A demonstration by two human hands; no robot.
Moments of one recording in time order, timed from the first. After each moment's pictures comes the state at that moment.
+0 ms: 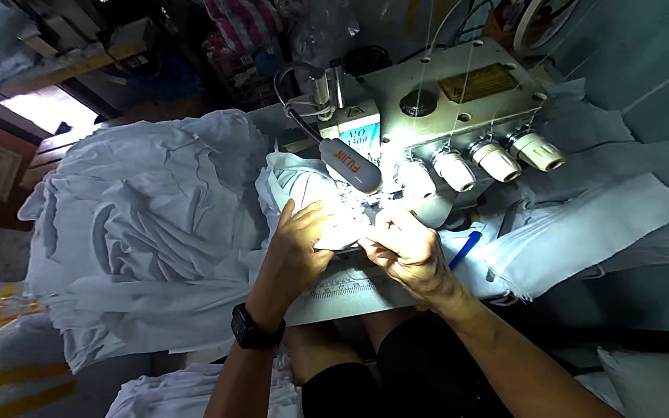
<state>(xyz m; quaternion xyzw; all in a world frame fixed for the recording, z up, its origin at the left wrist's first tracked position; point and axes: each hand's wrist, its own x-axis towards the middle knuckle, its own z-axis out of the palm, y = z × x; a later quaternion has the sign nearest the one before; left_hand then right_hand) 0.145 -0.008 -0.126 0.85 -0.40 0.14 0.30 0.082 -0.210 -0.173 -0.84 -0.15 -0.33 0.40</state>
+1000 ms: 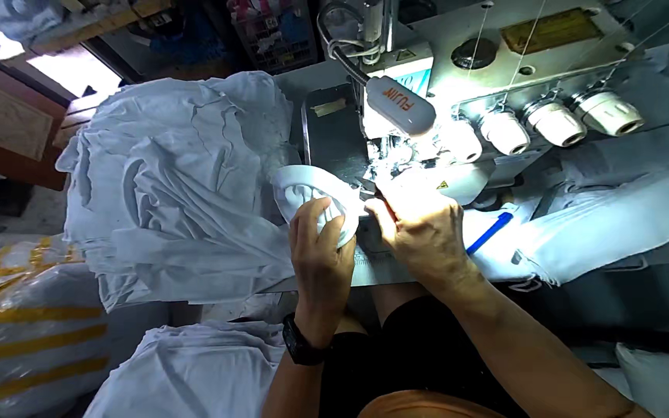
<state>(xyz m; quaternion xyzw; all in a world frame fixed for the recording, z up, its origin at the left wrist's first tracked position) 0.071 -0.026 -0.147 0.88 -0.18 0.31 0.32 0.076 -0.172 -0.131 -0.92 -0.07 -0.32 0.24</state>
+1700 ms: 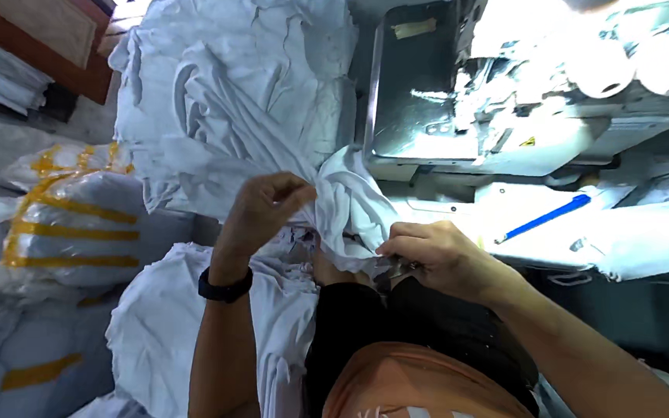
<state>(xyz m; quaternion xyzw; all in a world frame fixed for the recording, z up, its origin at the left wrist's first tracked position) 0.027 0.111 -0.084 0.87 -0.17 -0.05 0.47 0.031 -0.175 -0.169 -0.76 -0.46 -0.07 0.45</state>
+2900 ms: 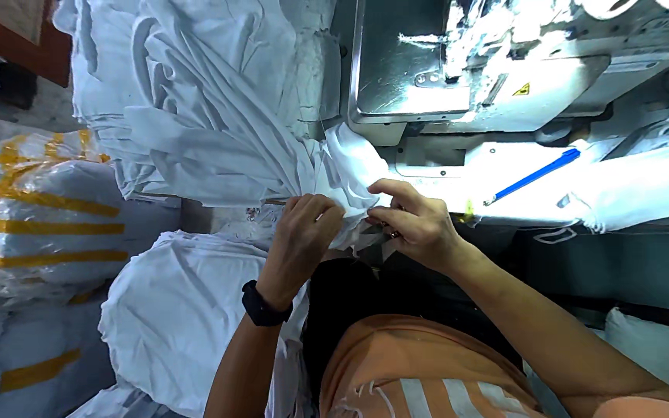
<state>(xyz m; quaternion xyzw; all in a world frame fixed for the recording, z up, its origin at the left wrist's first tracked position) -0.010 0.058 -0.149 0.92 -0.29 0.14 0.22 0.014 -0.163 -0.203 -0.78 -0.39 -0.22 0.43</state>
